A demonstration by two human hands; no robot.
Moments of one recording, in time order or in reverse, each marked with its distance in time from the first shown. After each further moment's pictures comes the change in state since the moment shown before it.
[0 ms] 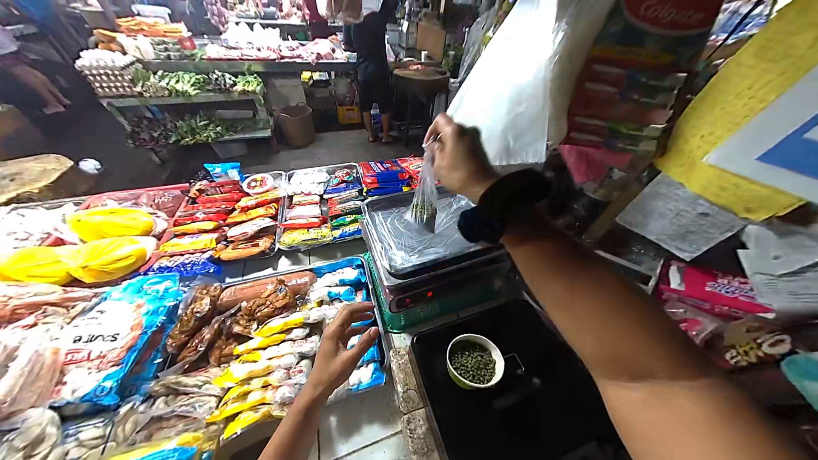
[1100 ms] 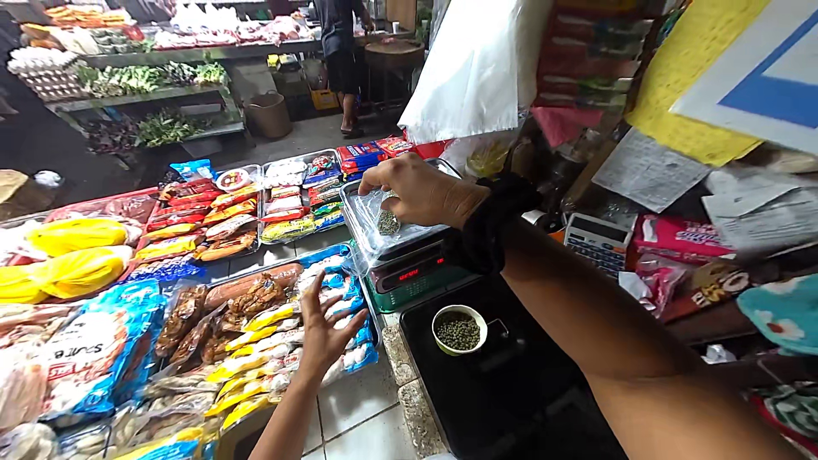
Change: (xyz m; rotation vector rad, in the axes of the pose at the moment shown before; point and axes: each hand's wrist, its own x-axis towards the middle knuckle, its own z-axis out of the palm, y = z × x) left_hand -0.001 0.003 0.010 0.204 0.216 -0.056; right_hand -0.059 -0.027 -0.011 -0.033 -0.500 -0.369
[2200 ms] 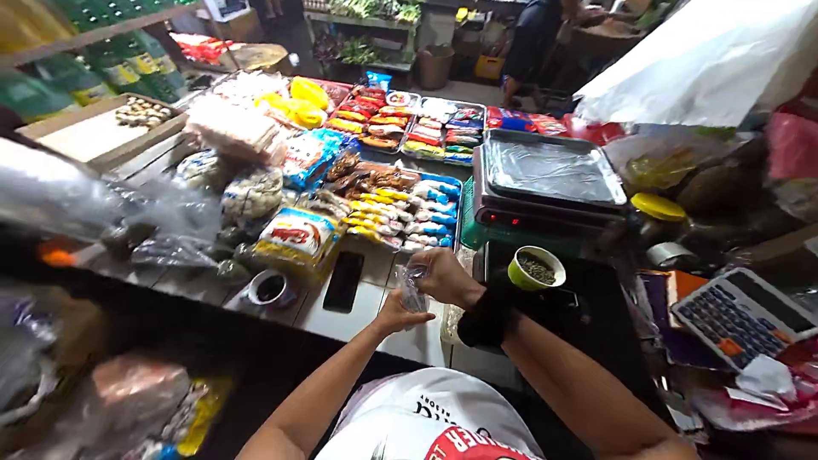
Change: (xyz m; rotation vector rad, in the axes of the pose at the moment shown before) left_hand -0.233 -0.048 0.007 -0.030 0.068 -0.169; right_hand -0.109 -0.158 0.218 0.612 -0.404 0.030
